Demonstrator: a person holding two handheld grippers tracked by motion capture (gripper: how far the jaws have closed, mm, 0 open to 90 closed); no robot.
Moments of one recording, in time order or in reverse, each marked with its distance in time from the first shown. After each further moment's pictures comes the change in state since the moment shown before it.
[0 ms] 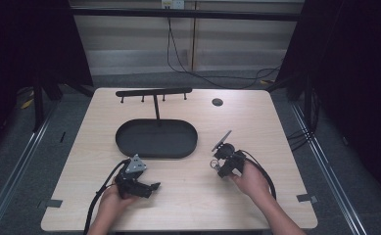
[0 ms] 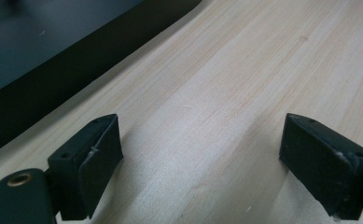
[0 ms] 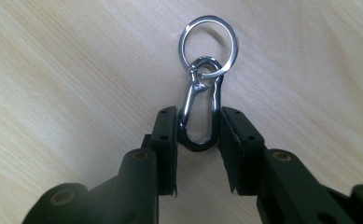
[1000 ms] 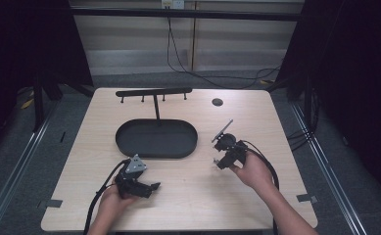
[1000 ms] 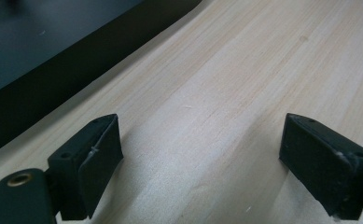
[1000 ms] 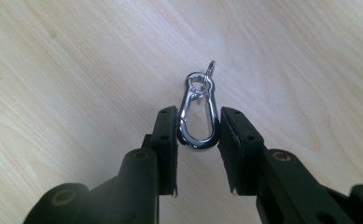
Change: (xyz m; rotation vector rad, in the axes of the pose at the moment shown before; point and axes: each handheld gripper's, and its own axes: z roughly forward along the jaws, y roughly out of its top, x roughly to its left) left arm 0.000 0.000 0.000 0.000 0.000 0.000; right arm 0.000 0.014 -0.040 -0.054 0.007 -0.045
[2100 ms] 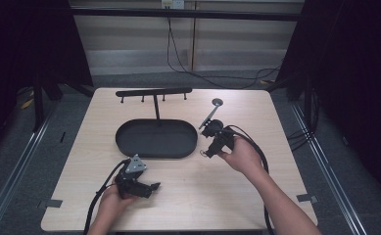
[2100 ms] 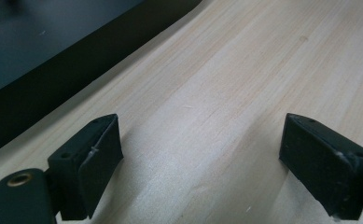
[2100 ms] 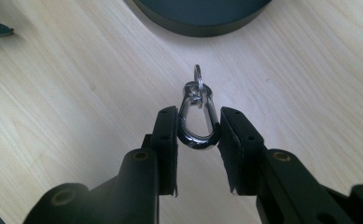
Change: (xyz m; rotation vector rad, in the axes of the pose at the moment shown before) left arm 0.000 0.000 0.000 0.002 0.000 0.002; right arm 0.006 0.049 -0.020 -0.007 0.032 -0.065
